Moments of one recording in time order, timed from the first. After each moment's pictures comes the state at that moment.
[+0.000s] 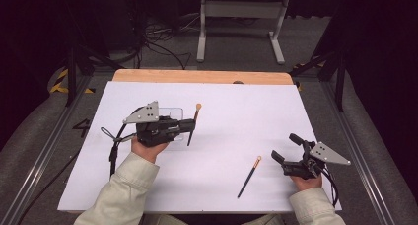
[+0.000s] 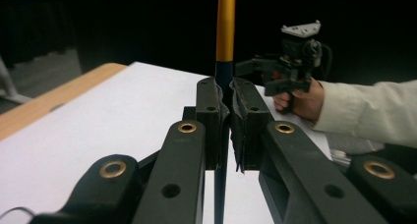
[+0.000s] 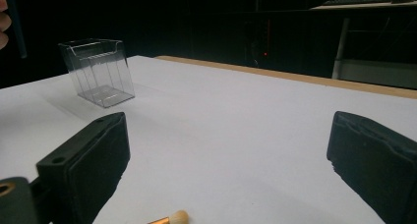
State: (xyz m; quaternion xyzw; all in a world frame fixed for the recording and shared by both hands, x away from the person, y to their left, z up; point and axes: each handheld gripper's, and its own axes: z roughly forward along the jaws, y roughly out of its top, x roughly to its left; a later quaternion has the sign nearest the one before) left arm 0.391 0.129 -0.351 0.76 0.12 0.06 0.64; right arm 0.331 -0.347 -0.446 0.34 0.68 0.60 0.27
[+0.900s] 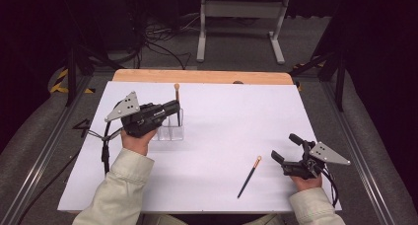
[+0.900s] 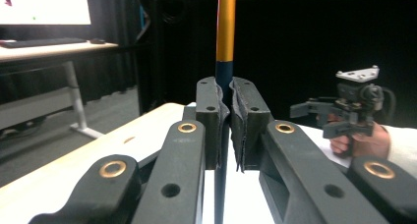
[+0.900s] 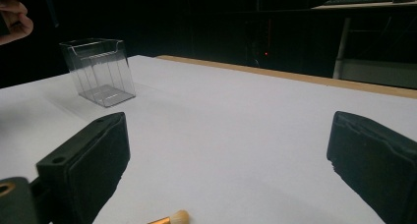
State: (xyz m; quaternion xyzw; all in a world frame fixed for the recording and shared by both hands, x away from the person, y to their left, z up) left arm 0.404 0.160 -0.347 0.70 0.17 0.16 0.68; right arm 0.331 -0.346 -0.446 0.34 0.68 0.60 0.27
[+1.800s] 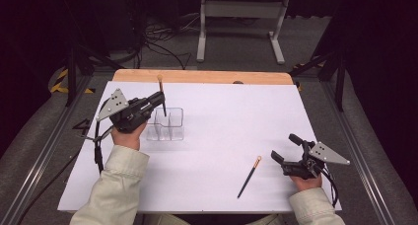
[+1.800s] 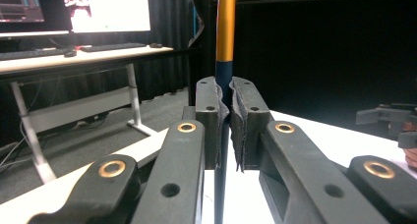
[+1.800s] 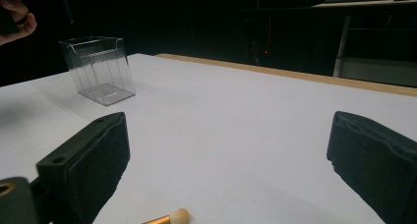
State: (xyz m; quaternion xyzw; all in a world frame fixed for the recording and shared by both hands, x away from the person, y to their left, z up) left arm 0.413 0.186 -0.353 0.67 0.23 0.23 0.66; right arm 0.331 -0.346 -0.447 0.34 0.68 0.59 0.27
